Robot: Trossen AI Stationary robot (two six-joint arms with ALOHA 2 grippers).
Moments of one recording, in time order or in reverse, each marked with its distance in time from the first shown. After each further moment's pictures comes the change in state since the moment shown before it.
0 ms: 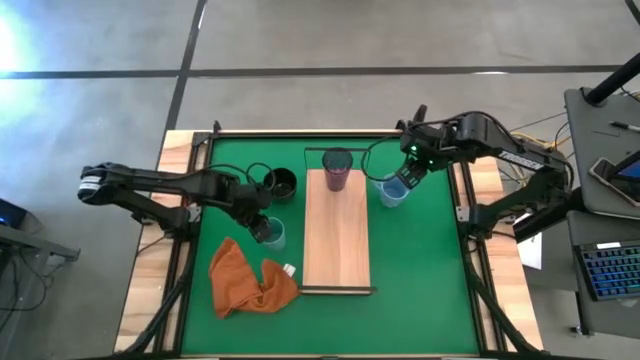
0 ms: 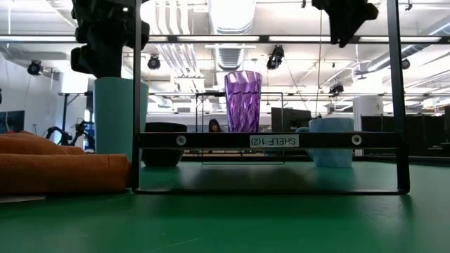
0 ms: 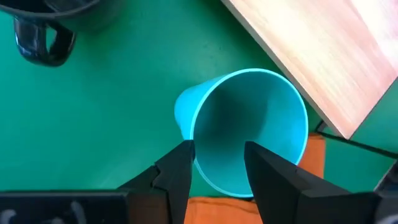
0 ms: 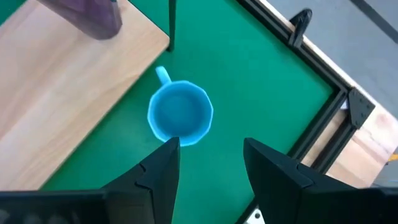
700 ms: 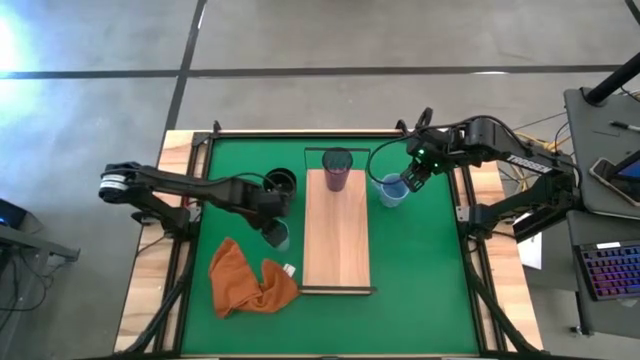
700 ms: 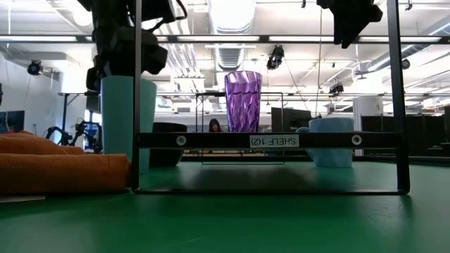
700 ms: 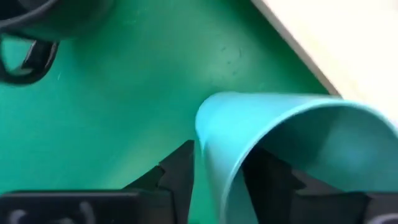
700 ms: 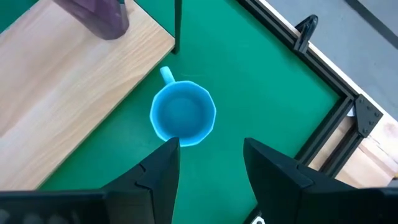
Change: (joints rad) left arm -0.001 0.176 0.015 0.077 -0.035 0.016; right arm 0.010 -0.069 -0.078 0.061 -0.001 -0.034
